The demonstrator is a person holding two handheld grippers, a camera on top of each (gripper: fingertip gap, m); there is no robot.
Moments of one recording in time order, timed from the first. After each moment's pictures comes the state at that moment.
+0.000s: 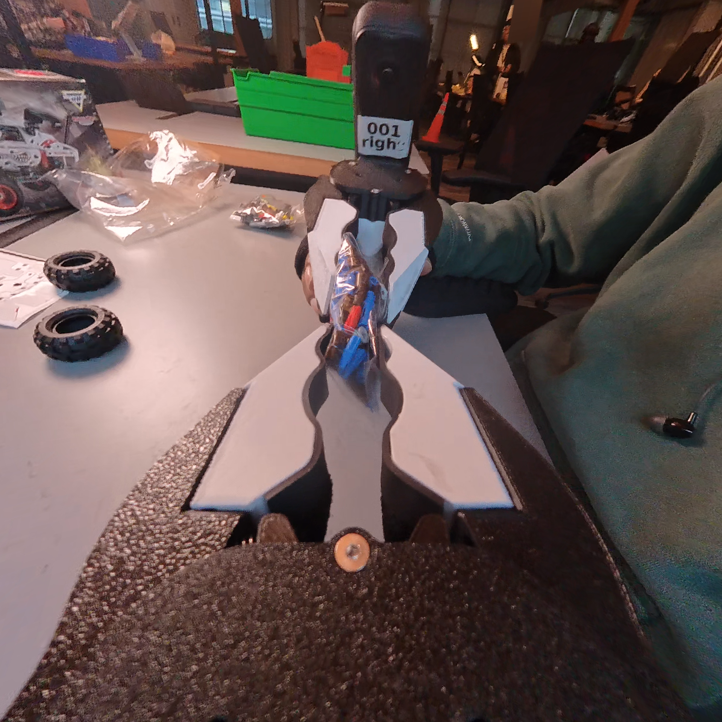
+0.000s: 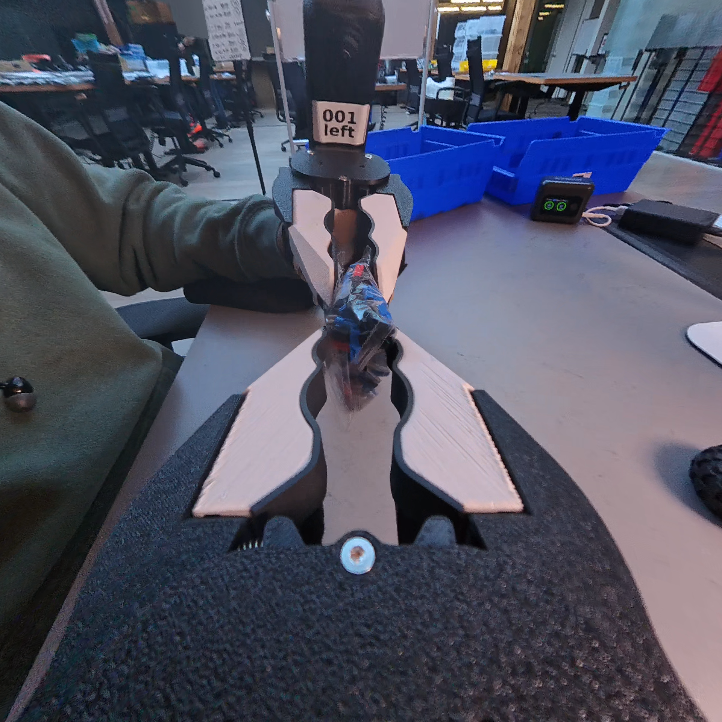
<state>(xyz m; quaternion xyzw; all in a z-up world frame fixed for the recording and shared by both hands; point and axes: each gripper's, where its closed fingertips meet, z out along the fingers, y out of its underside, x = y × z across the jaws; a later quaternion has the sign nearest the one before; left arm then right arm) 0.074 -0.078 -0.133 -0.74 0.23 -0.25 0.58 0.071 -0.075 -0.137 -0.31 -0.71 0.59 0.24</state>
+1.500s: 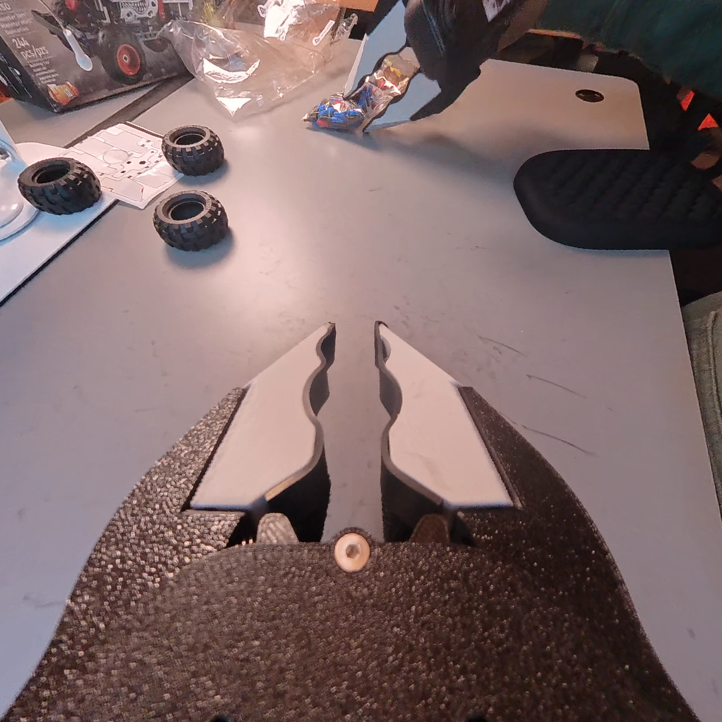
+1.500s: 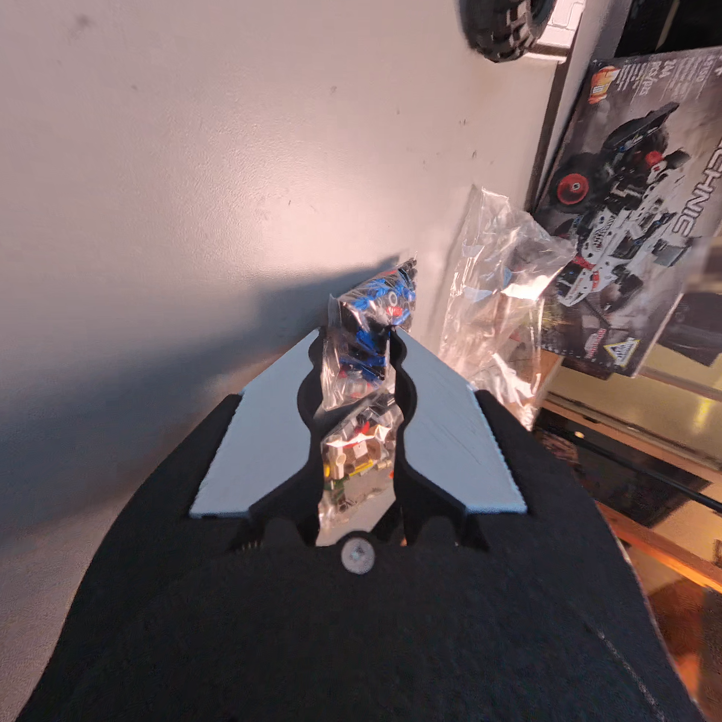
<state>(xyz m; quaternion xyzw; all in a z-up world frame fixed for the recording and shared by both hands) 0.027 -0.053 -0.185 -0.84 0.16 -0.10 0.51 0.136 0.248 -0.225 -0.38 -0.83 -0.18 0.36</state>
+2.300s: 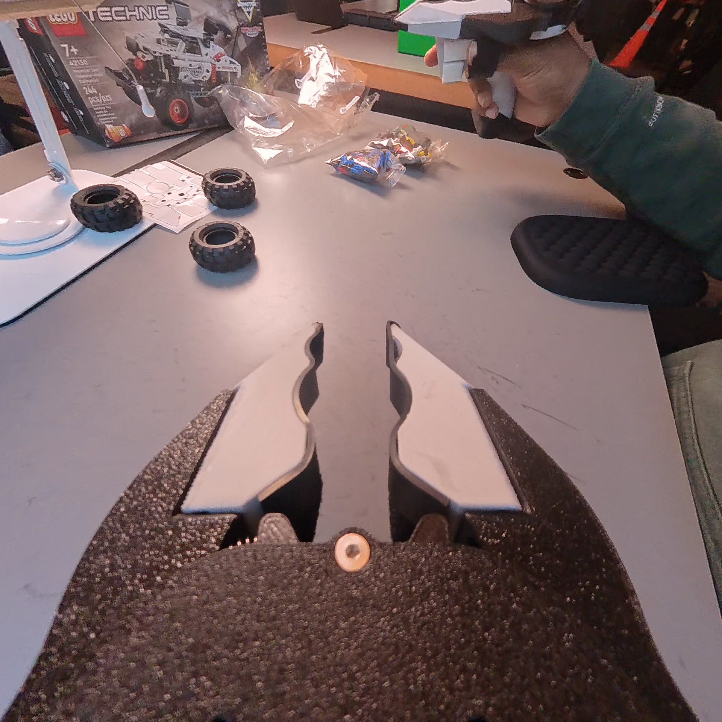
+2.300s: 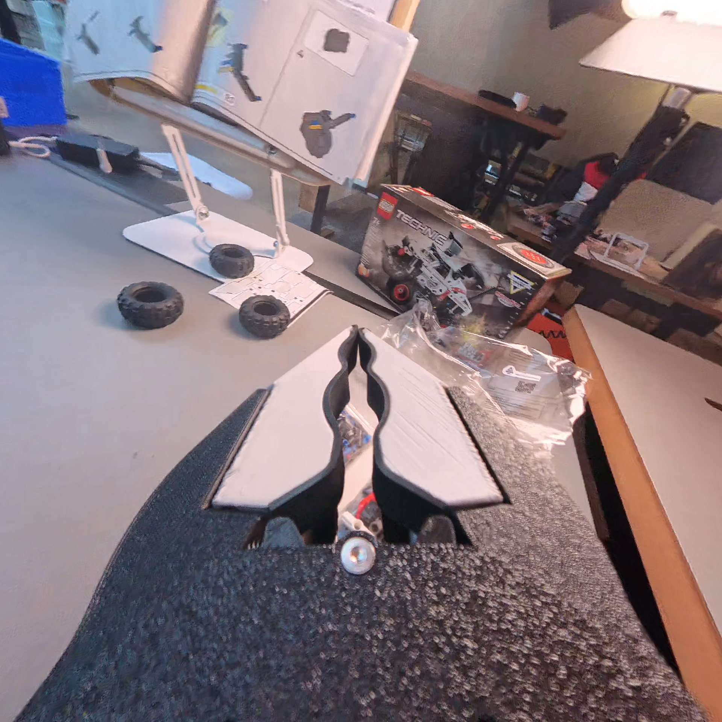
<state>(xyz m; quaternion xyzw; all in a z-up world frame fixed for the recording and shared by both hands) 0.017 -0.053 -0.166 -0.81 0.12 -0.12 0.56 0.144 0.251 -0.093 -0.56 -0.51 0.28 0.59</state>
